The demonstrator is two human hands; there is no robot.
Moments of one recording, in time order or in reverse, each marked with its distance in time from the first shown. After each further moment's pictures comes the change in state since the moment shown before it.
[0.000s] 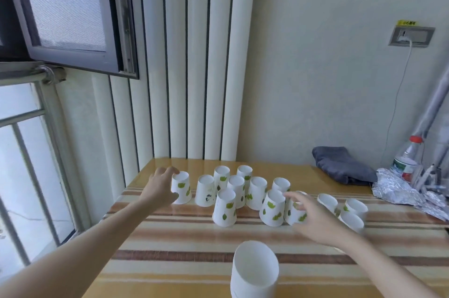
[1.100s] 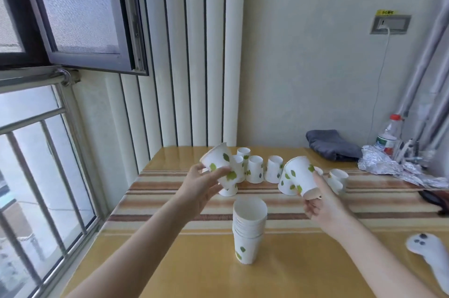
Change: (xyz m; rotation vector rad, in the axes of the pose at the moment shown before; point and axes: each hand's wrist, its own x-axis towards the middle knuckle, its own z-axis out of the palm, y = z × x) left_hand -0.153 0.097 -0.024 -1.453 -0.282 -0.148; right_hand -0.093 -0.019 0.011 1.305 0.346 0.462
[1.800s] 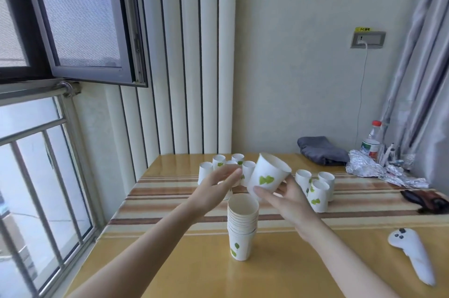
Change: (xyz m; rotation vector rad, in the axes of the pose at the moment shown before) left_hand -0.033 -0.001 0.033 0.653 -0.186 0.289; right_hand -0.065 0.010 0.042 -0.477 -0.285 -0.478
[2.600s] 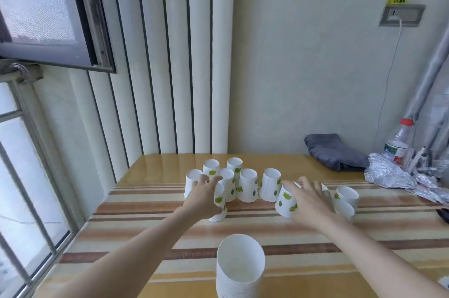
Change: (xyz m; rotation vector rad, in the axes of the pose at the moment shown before) left_hand 0.162 -0.116 -0.007 0.880 -0.039 -0.263; right_hand 0.171 0.090 -0.063 -1.477 -0.103 0.126
